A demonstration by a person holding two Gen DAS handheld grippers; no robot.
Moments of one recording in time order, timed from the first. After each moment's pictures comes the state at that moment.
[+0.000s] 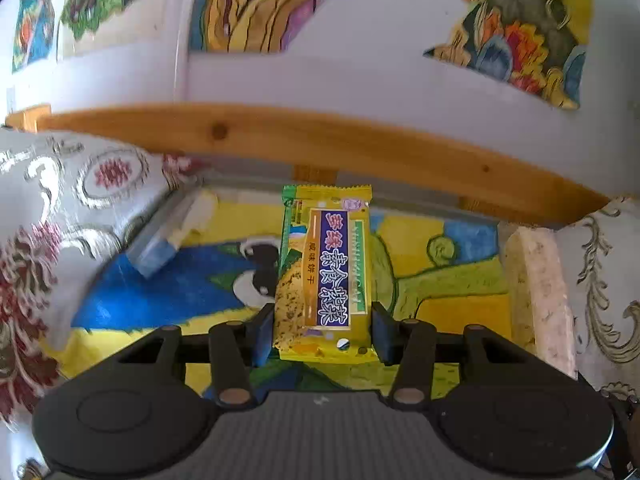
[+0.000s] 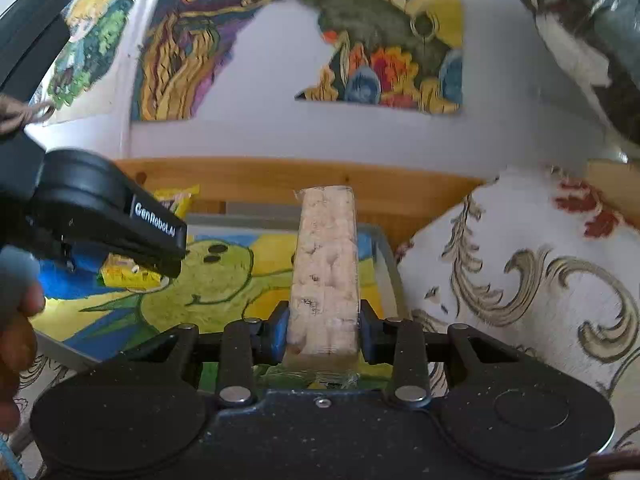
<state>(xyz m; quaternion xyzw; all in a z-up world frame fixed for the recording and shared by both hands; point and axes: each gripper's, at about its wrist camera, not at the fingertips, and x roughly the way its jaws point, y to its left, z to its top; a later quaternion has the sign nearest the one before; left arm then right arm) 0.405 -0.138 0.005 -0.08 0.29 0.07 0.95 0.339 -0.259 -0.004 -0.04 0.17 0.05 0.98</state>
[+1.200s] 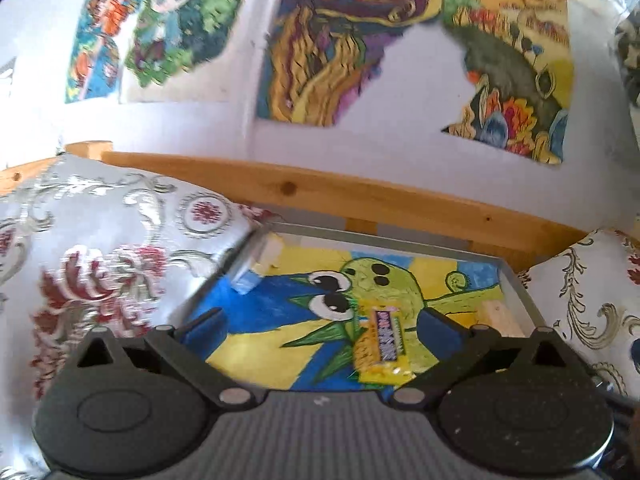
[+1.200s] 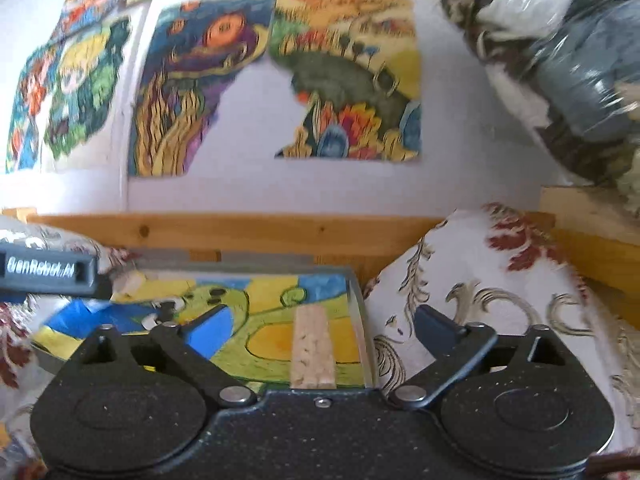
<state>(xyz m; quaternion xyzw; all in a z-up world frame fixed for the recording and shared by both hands) 0.296 -0.096 0.038 -0.08 0.19 0.09 0.97 0.268 -0.270 0.042 -0.01 0.10 0.01 0.99</state>
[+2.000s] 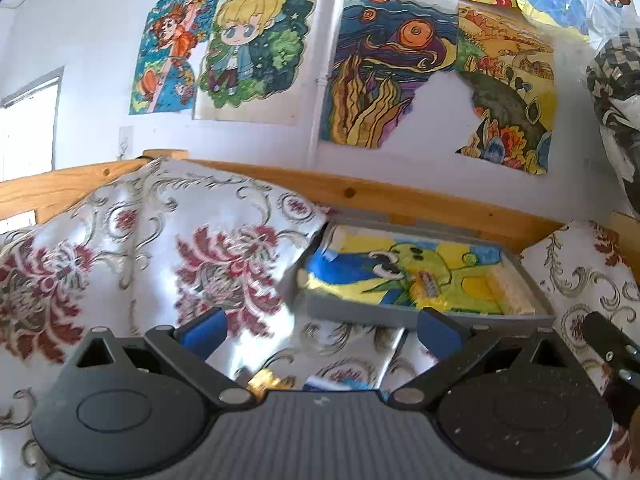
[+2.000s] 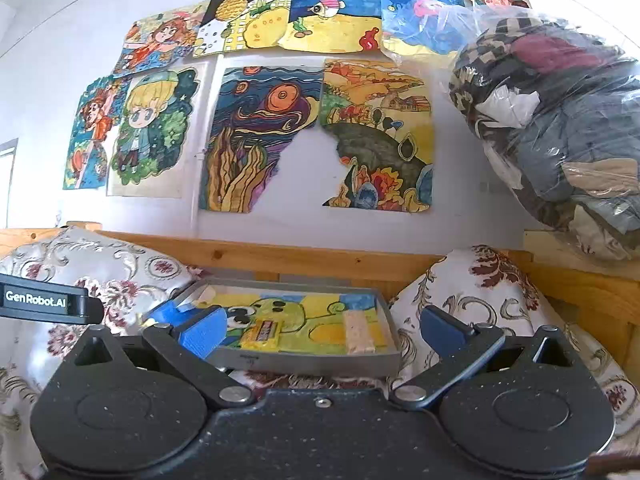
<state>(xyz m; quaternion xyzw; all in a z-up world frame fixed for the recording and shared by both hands) 0.130 -0.042 0.037 -0.07 0.17 0.11 0.98 0.101 -0.228 0.060 -0.03 0.05 0.04 1.00</state>
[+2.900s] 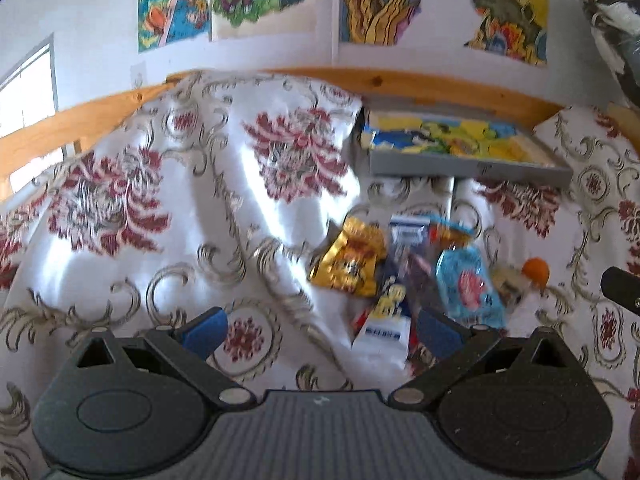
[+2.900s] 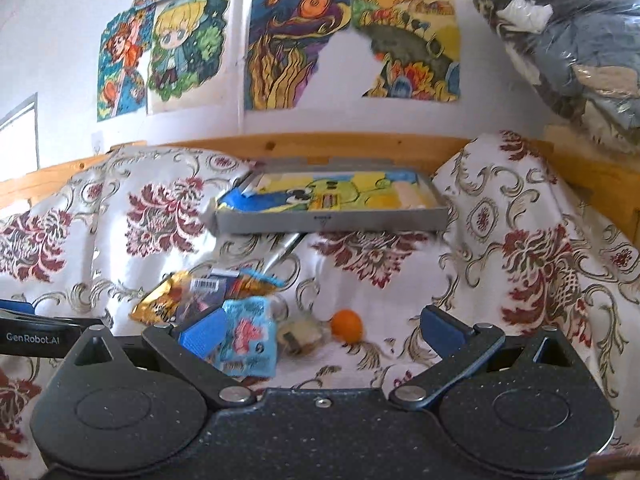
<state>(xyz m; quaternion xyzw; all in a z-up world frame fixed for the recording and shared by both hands) 0.044 0.018 -0.017 -0.02 0.31 0.09 0.95 0.018 -0.182 0.023 -0.01 0.22 0.08 0.97</state>
